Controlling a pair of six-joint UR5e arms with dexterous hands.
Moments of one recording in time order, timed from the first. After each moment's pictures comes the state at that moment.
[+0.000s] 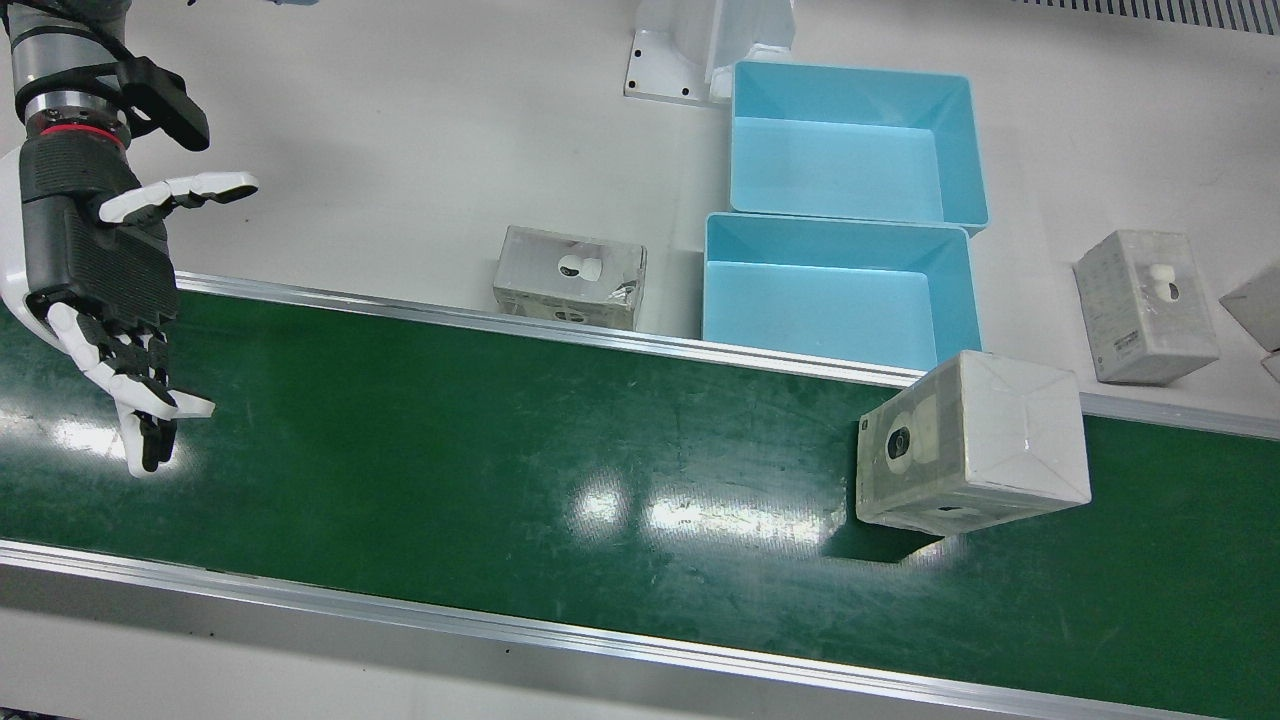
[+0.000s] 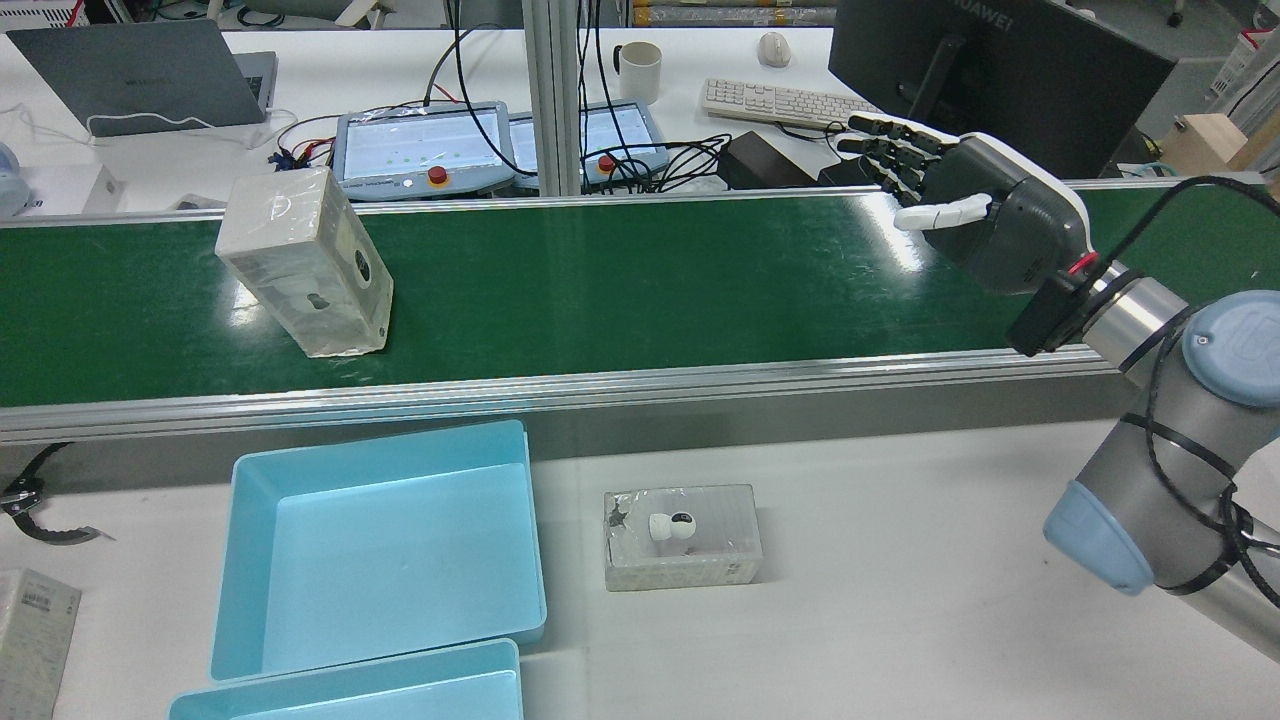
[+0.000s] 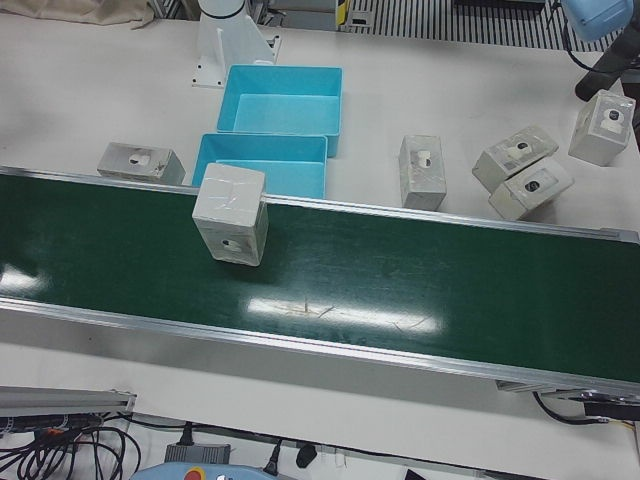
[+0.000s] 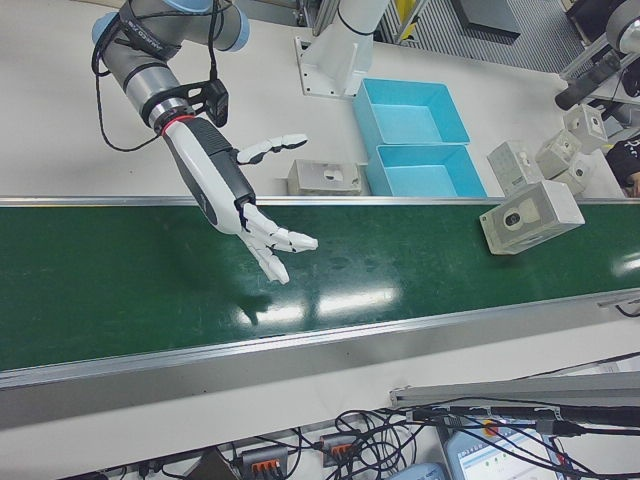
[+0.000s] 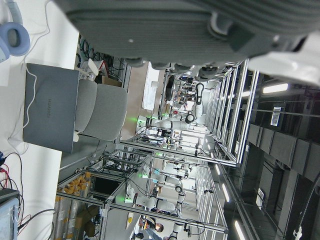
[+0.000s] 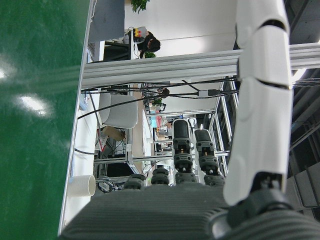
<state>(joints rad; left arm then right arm) -1.81 -1.79 -1.75 0.44 1.92 -0.15 0.98 -1.33 1.94 -3.42 -1.36 -0.03</state>
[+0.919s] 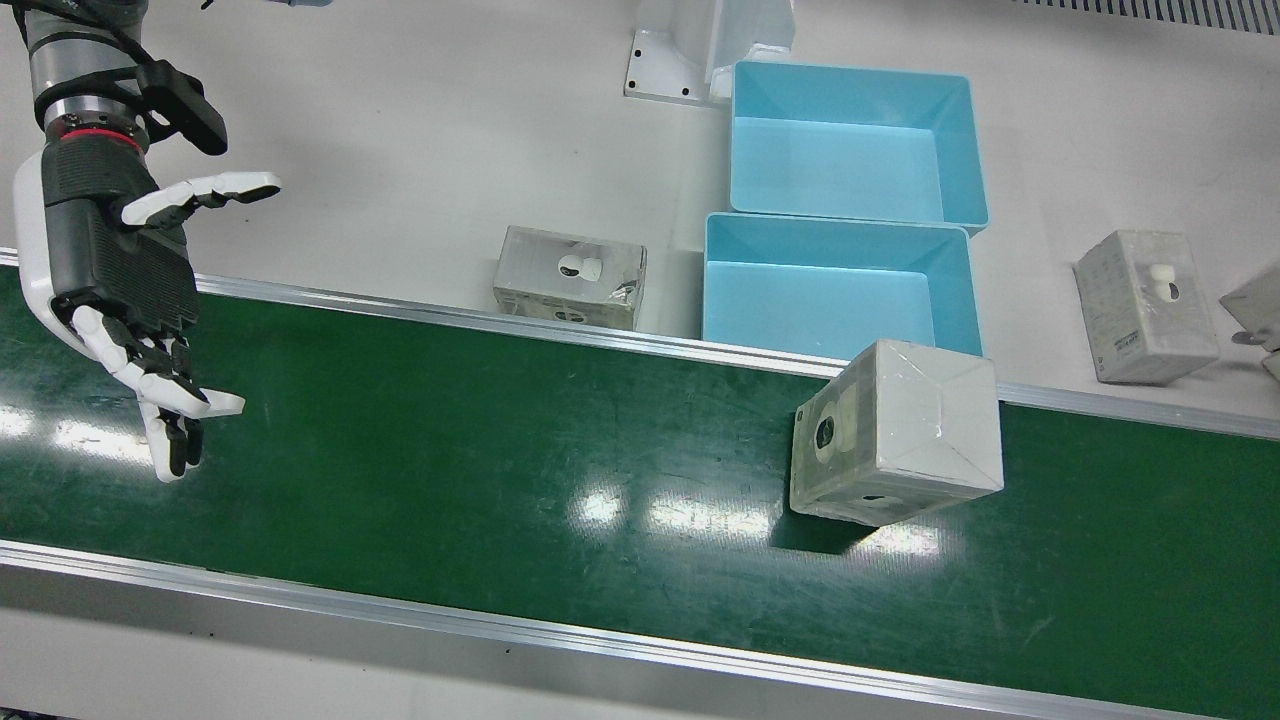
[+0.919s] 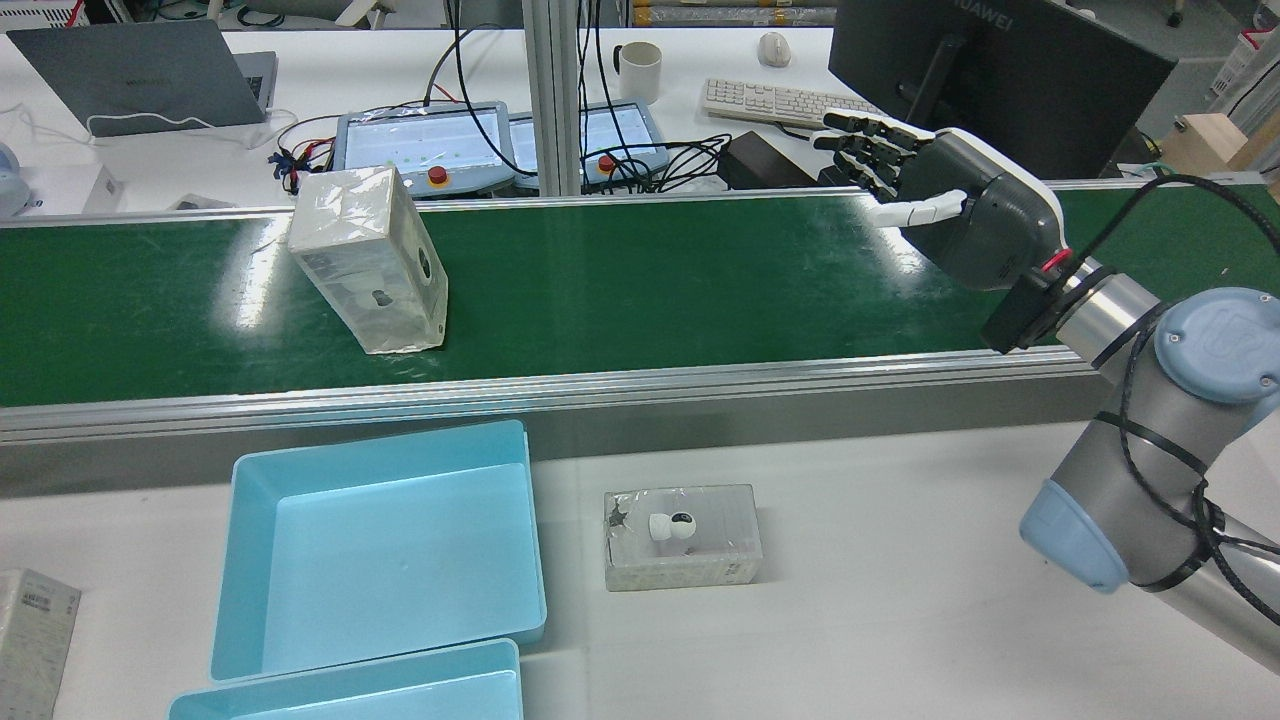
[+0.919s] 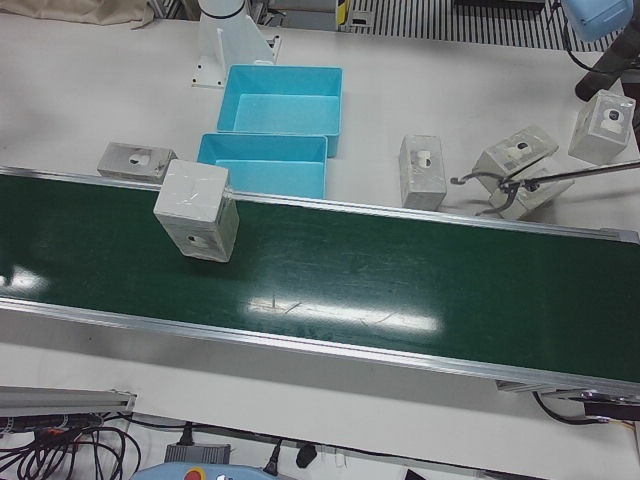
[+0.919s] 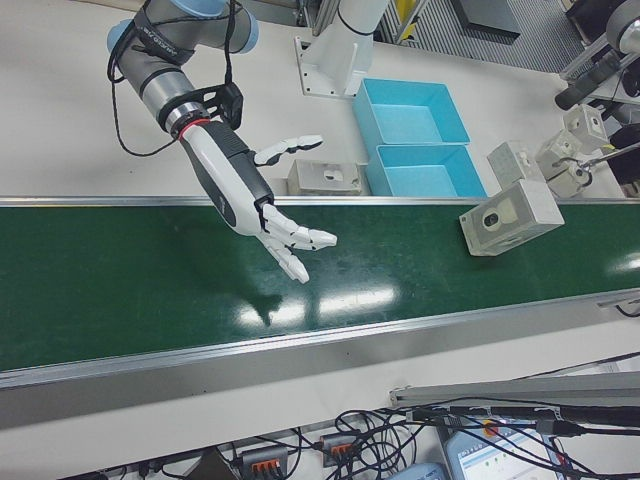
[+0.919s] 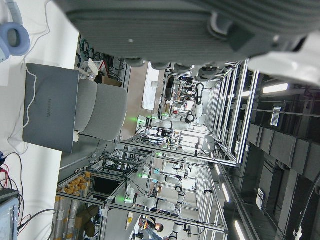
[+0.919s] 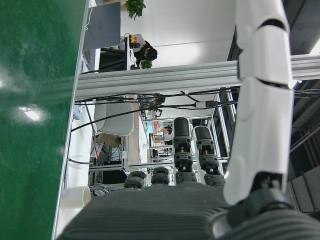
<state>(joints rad) -1.81 -1.79 -1.75 0.44 1.92 -0.15 0.96 -1.29 1.93 -3.41 -1.35 -0.04</state>
